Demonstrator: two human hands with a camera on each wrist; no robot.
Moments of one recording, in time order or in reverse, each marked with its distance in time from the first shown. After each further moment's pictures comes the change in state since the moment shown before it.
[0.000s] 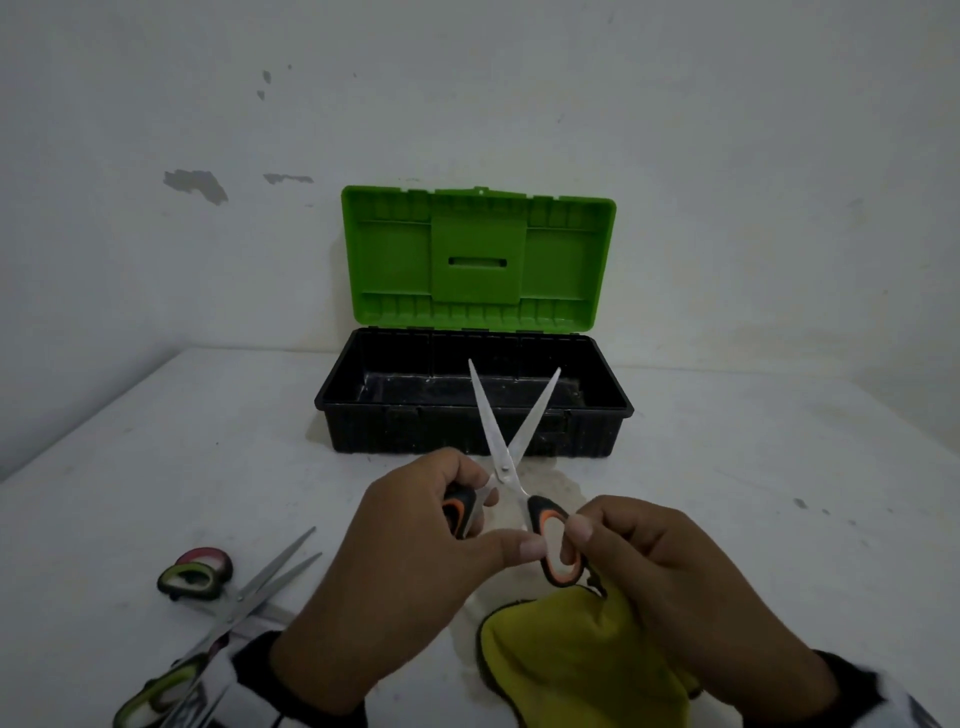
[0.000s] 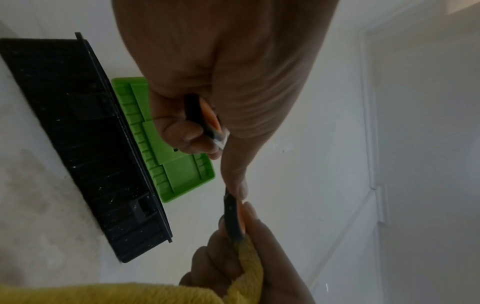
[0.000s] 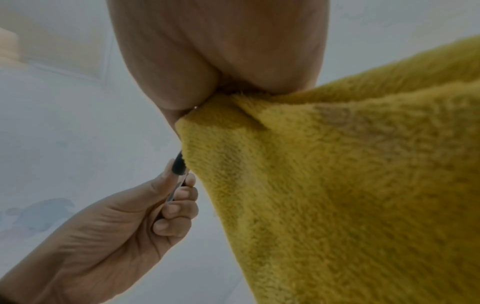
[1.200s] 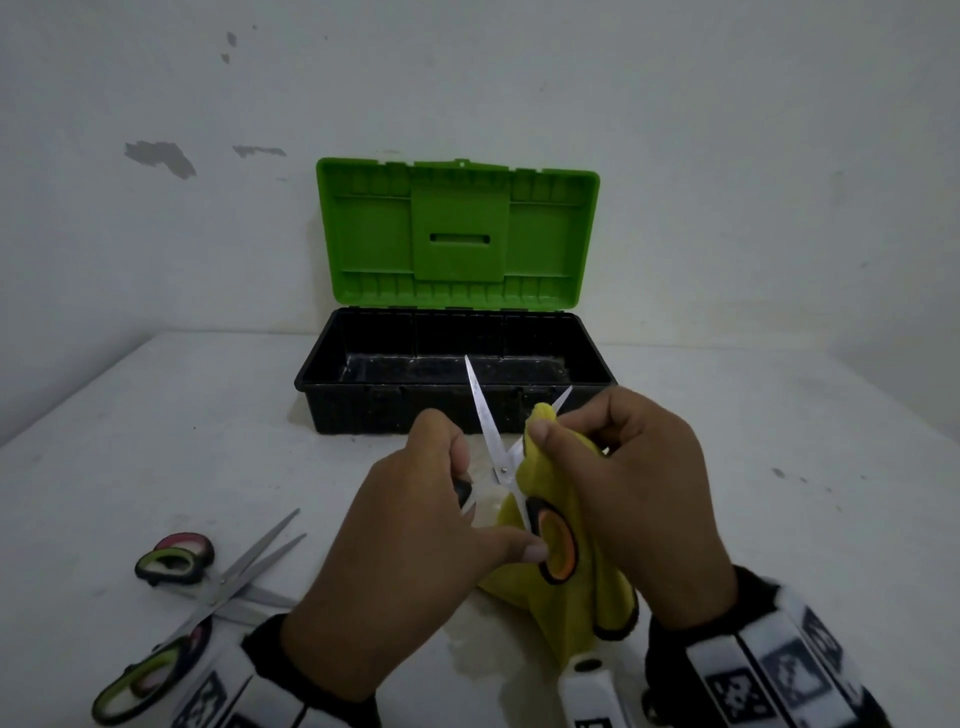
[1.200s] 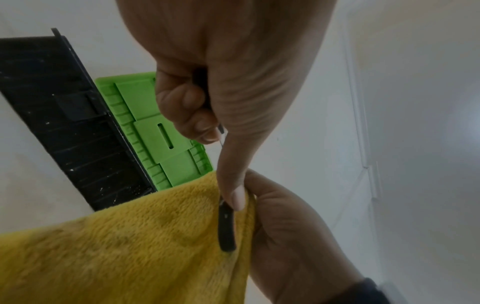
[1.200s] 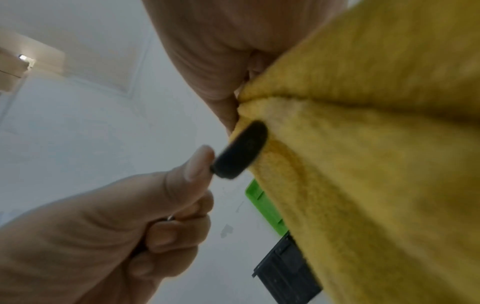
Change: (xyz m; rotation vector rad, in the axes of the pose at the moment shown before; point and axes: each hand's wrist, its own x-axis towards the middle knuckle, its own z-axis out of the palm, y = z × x) left_hand -0.006 0.006 0.008 0.182 0.010 0.082; right_hand 0.030 -0.014 0.013 -0.178 0.587 -0.124
